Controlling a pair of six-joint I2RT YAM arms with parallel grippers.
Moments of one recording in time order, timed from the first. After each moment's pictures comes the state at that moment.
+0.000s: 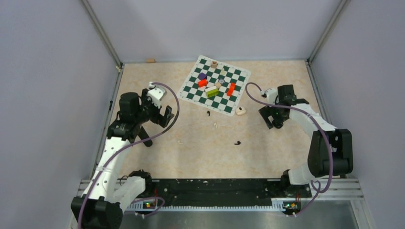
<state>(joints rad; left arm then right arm) -0.11 0.93 0.86 -0.43 0.46 0.35 0.07 1.47 0.93 -0.57 -0.01 -0.46</state>
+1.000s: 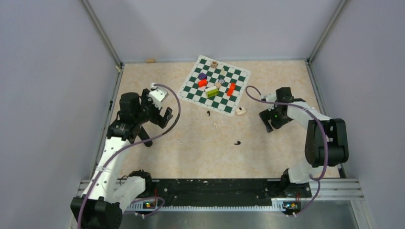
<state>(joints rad) -0.12 0.94 0.89 -0.46 0.43 0.42 0.05 1.58 0.93 -0.58 -0.02 -0.43</state>
